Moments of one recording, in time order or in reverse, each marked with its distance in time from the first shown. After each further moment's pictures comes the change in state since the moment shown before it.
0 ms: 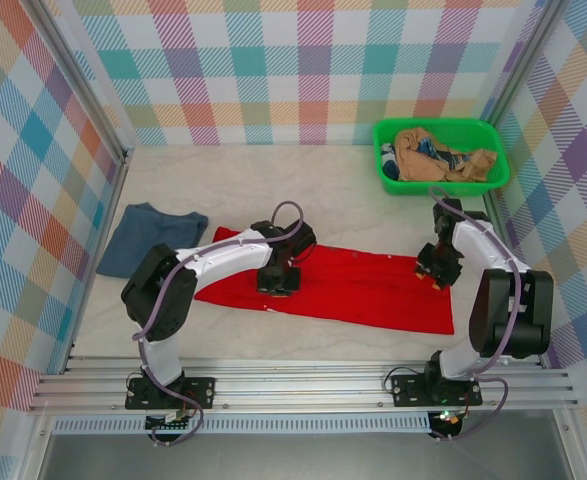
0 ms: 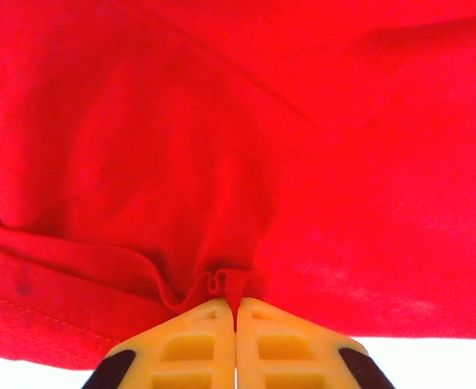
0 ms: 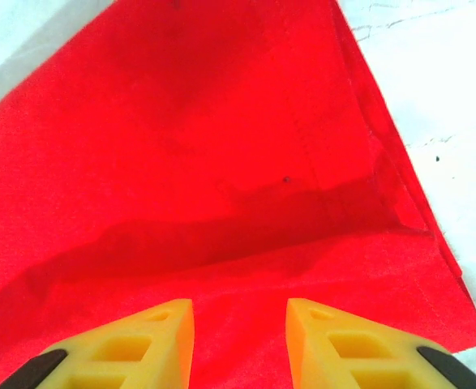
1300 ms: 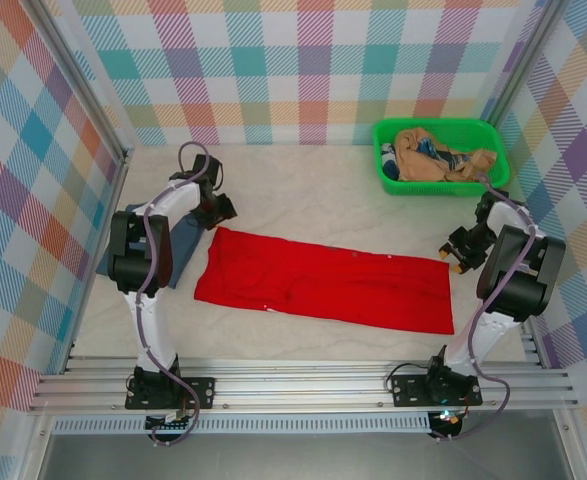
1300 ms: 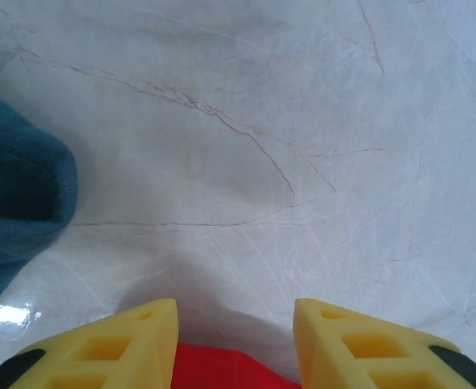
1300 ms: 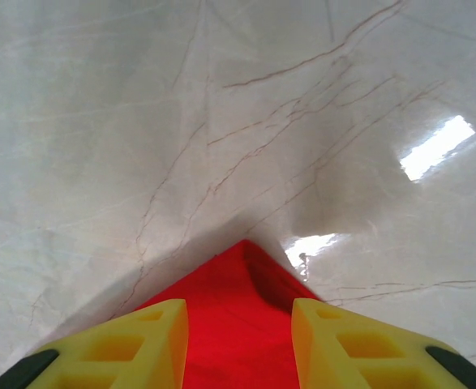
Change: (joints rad) left arm 0.666 0.235 0.254 0.268 0.047 0.129; right arm -0.306 0.303 0.227 0.073 -0.192 -0.121
